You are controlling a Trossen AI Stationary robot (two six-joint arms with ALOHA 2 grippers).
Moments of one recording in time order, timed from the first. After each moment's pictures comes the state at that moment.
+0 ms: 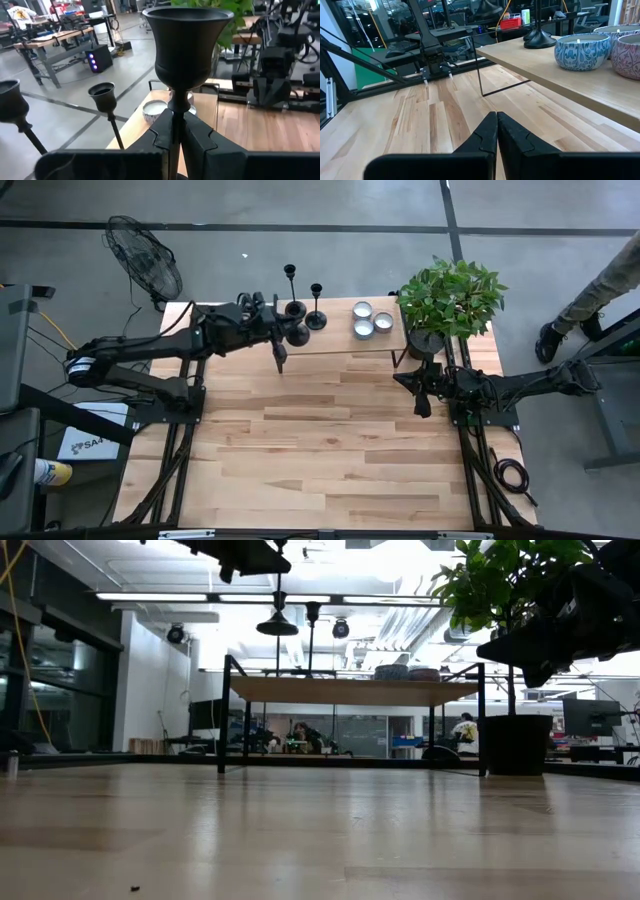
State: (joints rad) left arm 0.26 1.11 0.95 0.09 -0.19 0.11; right arm 0.05 0.40 0.01 0.32 0.33 0.21
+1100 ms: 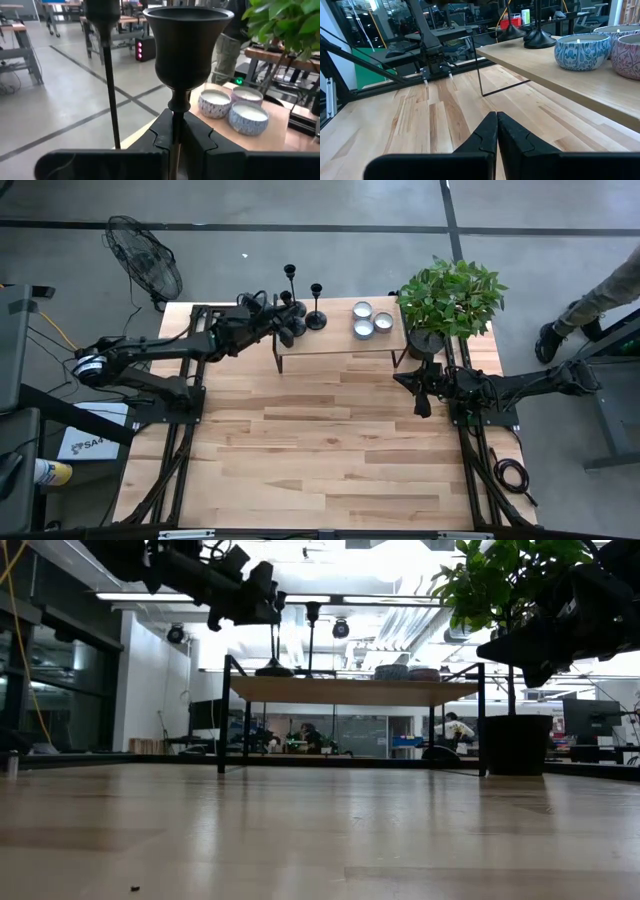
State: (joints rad) left arm 0.38 1.21 0.75 0.41 -0.36 -0.09; right arm 0.05 0.40 0.01 0.32 0.33 0.21
